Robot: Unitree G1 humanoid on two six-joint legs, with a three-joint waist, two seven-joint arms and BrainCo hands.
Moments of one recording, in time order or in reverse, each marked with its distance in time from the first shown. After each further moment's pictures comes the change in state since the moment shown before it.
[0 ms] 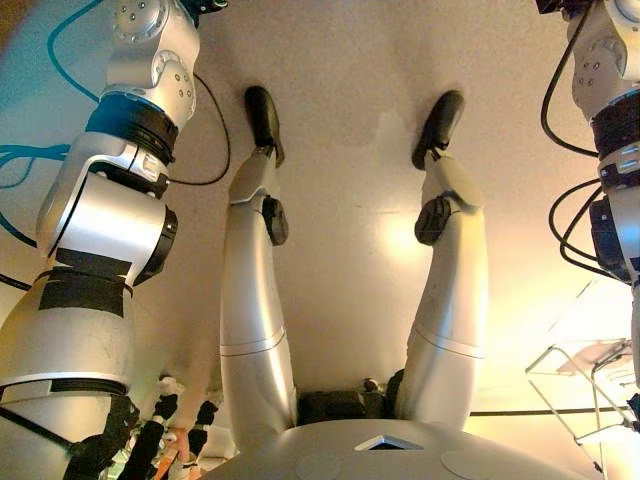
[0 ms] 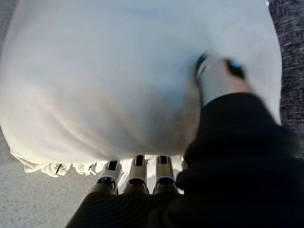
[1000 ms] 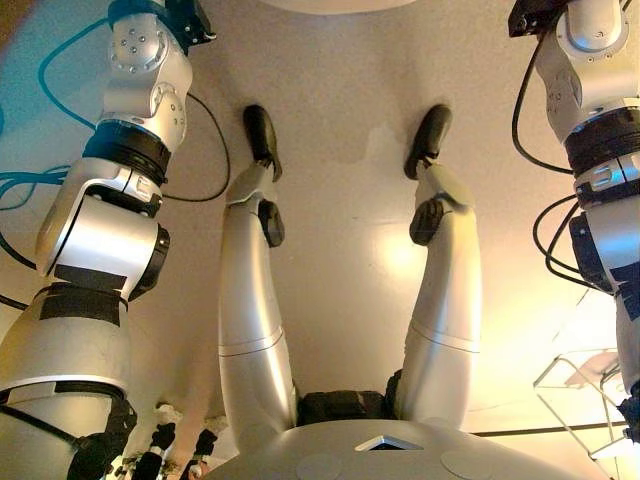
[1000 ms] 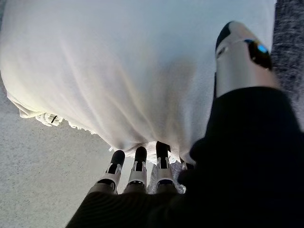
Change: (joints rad) left arm 0.099 0.043 0.041 -0.031 0.128 0.010 0.166; right arm 0.078 0.036 -0.014 -0.035 -0.208 -0.036 -0.282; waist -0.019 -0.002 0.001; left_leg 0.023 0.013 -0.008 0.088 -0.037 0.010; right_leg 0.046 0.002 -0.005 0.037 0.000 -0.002
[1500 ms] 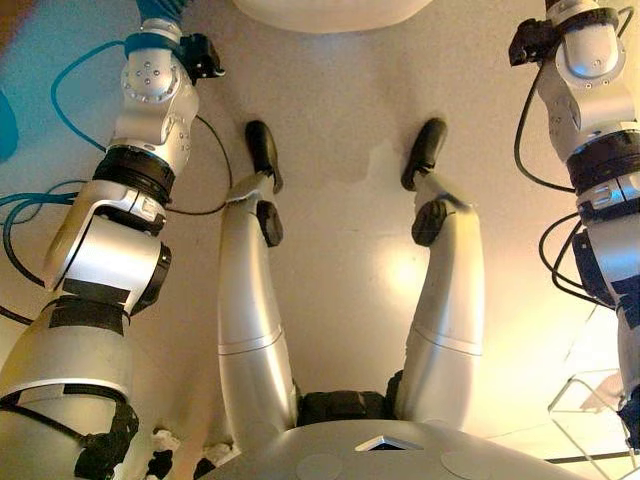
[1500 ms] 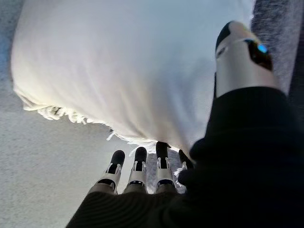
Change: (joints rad) left arm 0.083 0.001 0.007 -0.072 0.065 -0.003 -0.091; right arm 0.069 -0.018 -0.004 -0.044 0.001 -0.017 0.050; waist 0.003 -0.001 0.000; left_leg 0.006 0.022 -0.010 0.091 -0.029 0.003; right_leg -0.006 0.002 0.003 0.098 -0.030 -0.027
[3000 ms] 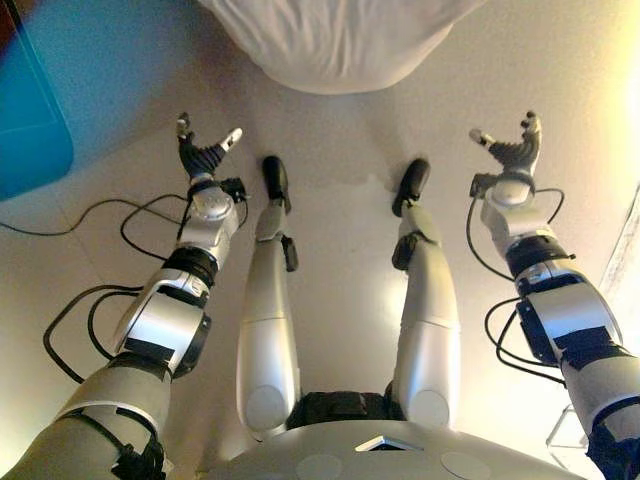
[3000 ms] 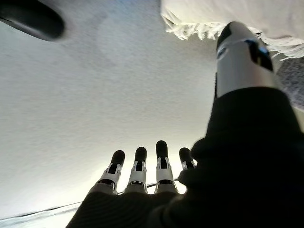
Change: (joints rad) left arm 0.396 -0.171 0.154 0.062 0.296 0.051 0.428; right arm 0.397 0.173 -0.236 0.082 -0.236 0.193 -0.490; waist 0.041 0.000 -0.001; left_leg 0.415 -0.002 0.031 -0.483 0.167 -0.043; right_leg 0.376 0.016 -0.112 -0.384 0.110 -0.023
